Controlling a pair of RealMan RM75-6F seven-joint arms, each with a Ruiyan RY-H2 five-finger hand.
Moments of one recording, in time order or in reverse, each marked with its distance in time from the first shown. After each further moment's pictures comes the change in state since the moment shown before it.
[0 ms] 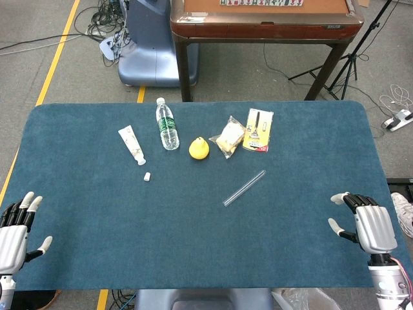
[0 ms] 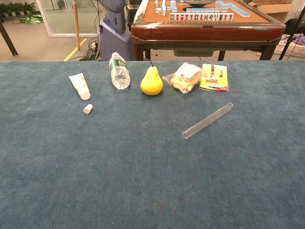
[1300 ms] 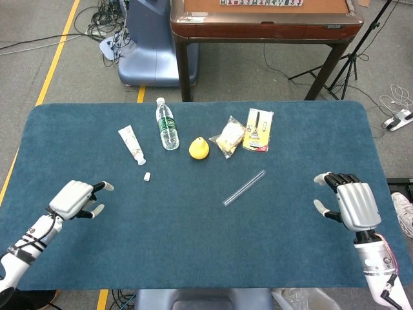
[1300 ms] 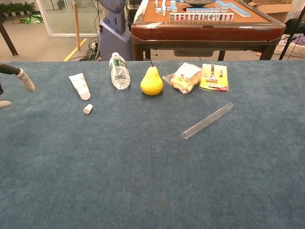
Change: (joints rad) left arm -0.482 -0.012 -0.053 0.286 0.140 -0.603 -0.480; right arm 0.122 0.061 0.101 -0.112 0.053 -0.119 -0.137
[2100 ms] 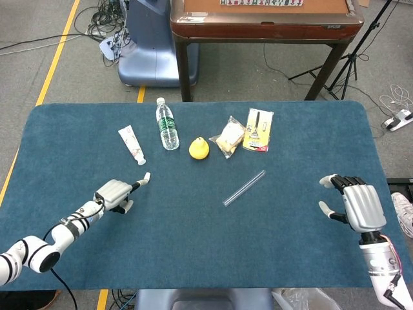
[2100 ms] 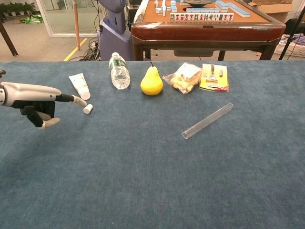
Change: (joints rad) left arm -0.257 -0.183 0.001 0.099 -0.247 -0.380 0.192; right arm -0.011 -0.013 -0.019 0.069 0.006 0.001 0.096
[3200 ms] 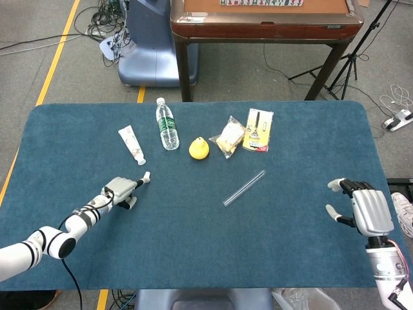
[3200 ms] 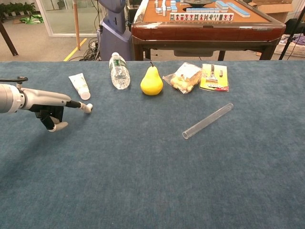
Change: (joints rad) left arm -0.093 -0.108 0.020 0.147 -0.190 -0.097 0.073; right arm -0.033 -0.005 -0.016 0.032 0.012 0.026 0.048
